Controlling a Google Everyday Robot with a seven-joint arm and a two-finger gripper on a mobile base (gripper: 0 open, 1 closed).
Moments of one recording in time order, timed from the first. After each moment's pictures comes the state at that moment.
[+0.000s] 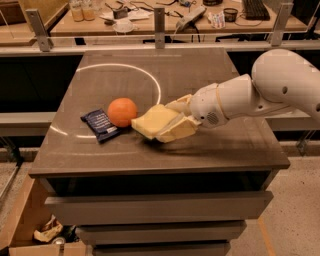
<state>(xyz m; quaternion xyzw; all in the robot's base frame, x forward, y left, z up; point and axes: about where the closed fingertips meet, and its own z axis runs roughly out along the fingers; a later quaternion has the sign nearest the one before) 0.538 -0.026 0.858 -0.55 0.69 0.27 0.38</state>
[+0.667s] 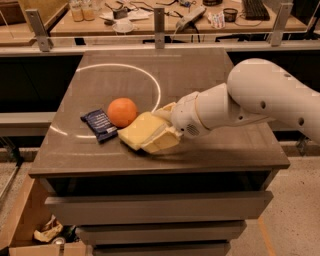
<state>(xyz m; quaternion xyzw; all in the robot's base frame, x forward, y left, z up) 0.521 0.009 0.844 -0.57 0.70 0.22 0.38</state>
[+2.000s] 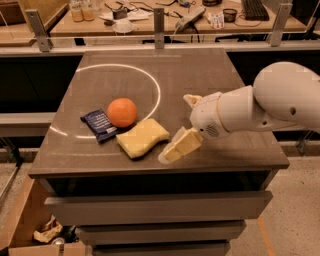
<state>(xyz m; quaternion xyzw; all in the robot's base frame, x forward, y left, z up) 0.520 -0.033 0.853 -0.53 0.72 0.20 0.40</state>
